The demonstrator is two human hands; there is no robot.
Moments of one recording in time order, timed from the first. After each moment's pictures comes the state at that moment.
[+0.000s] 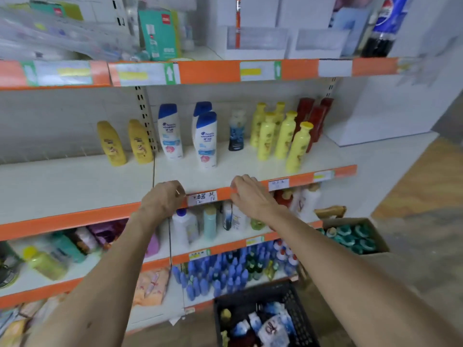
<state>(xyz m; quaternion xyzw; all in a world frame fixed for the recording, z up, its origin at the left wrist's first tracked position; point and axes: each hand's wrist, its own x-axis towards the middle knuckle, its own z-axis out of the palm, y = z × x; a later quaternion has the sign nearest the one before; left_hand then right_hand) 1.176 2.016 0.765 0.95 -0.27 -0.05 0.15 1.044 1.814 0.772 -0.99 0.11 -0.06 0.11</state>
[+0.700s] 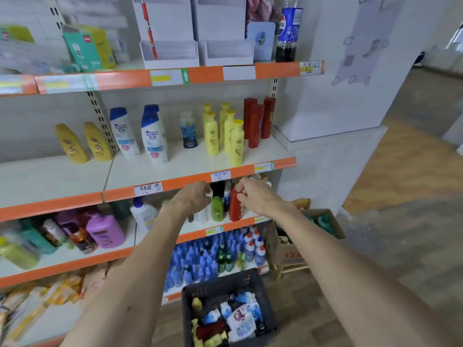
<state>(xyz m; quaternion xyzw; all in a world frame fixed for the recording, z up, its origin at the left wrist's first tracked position) 0.949 1.835 0.811 0.92 -0.33 -0.14 0.17 0.841 1.671 0.806 -0.97 0.15 -0.03 0.17</state>
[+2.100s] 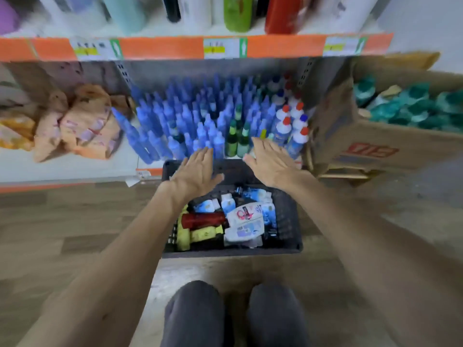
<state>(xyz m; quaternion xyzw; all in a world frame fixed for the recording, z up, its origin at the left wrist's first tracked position) 0.938 1.816 0.193 0.93 -0.28 -0.23 0.08 0.875 1.625 0.213 -0.97 0.10 0.17 0.13</state>
